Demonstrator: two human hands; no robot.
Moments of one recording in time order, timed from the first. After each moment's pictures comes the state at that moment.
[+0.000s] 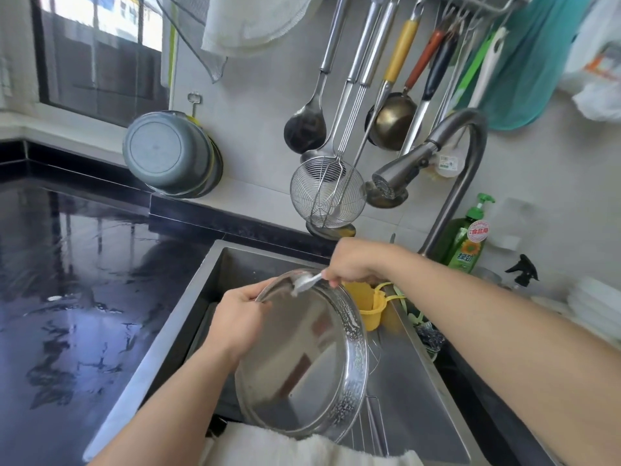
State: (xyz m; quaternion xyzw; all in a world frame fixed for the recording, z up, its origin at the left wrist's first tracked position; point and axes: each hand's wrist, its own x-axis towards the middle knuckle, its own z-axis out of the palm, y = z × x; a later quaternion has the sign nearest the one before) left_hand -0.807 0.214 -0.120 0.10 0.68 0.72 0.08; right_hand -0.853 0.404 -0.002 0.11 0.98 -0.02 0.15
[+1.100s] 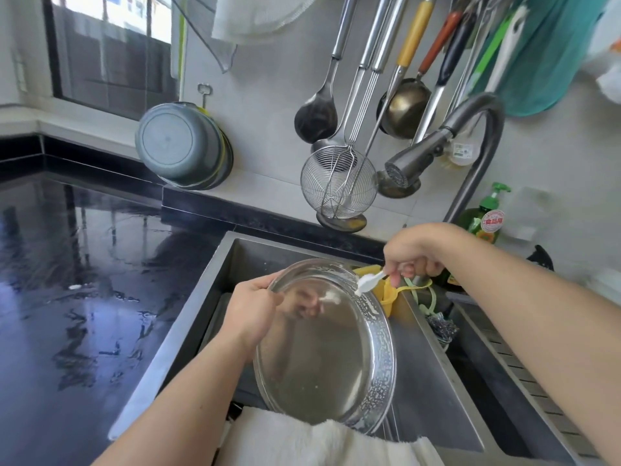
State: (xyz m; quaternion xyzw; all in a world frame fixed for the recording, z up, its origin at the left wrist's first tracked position) left_hand -0.819 0.217 -0.133 0.07 0.65 0.75 0.10; right_hand -0.838 0.457 0.023 0.29 0.92 -0.06 0.27
